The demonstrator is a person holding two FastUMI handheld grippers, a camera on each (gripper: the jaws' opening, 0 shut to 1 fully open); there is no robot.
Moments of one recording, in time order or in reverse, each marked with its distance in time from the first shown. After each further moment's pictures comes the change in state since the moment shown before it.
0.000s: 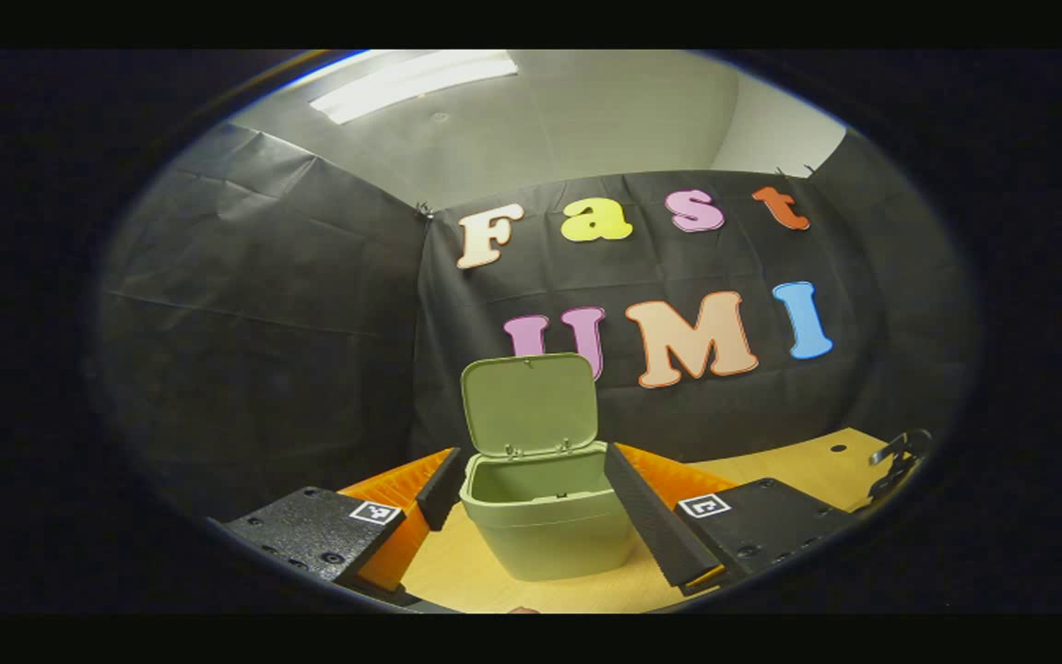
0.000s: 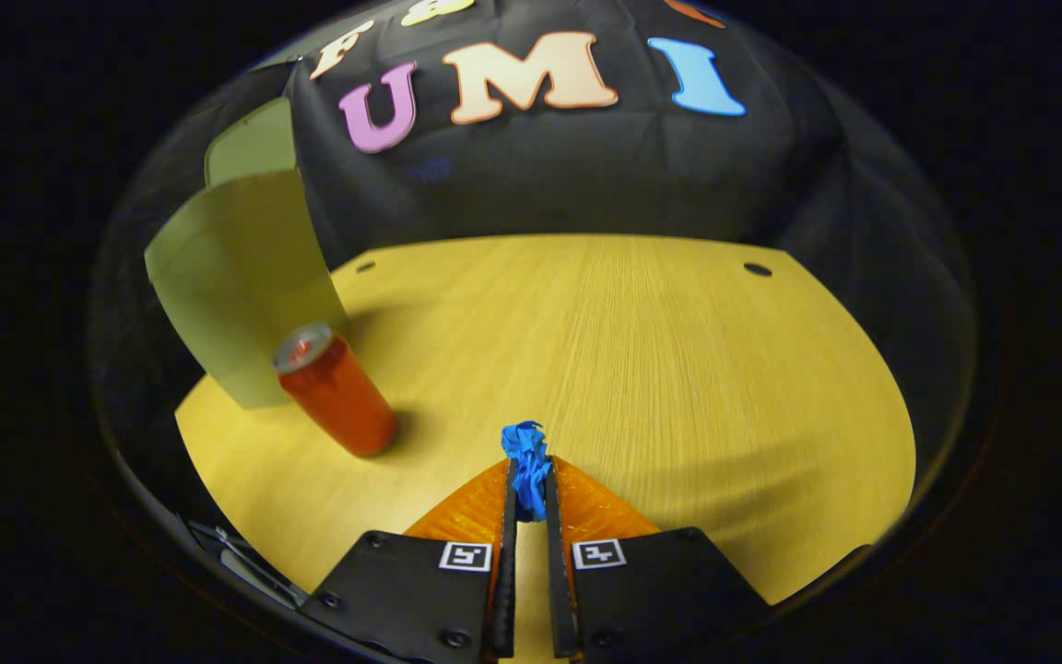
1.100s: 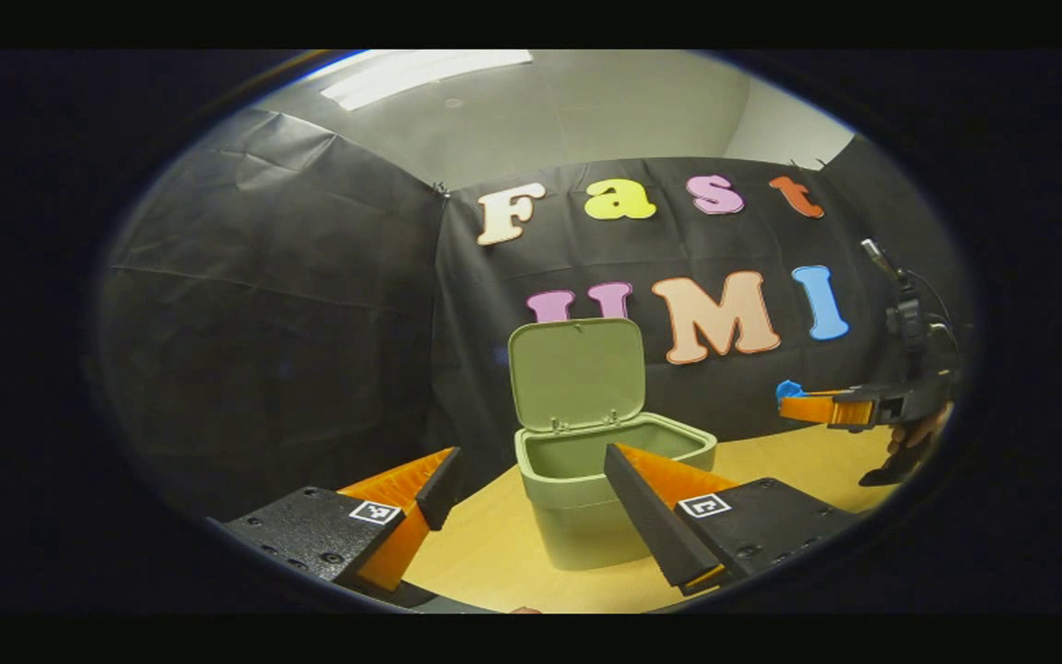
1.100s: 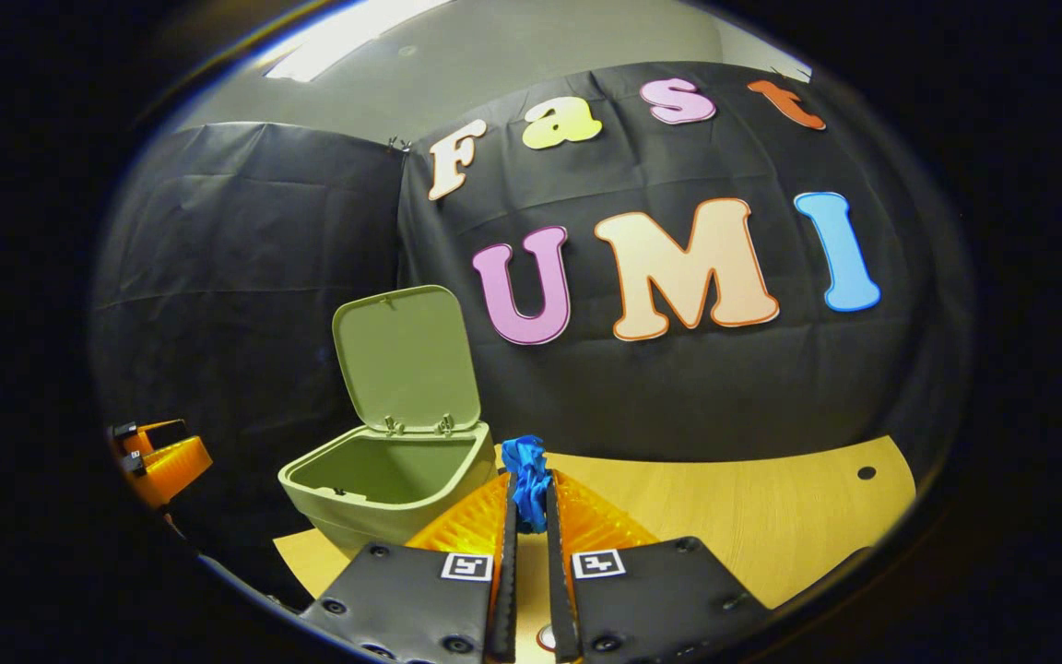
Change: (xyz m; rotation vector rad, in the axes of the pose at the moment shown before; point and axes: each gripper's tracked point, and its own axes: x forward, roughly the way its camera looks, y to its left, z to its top) left arm 0.013 0.068 -0.053 -0.003 0.063 0.003; right arm -0.050 0.219 0.235 -0.119 -0.477 0.288
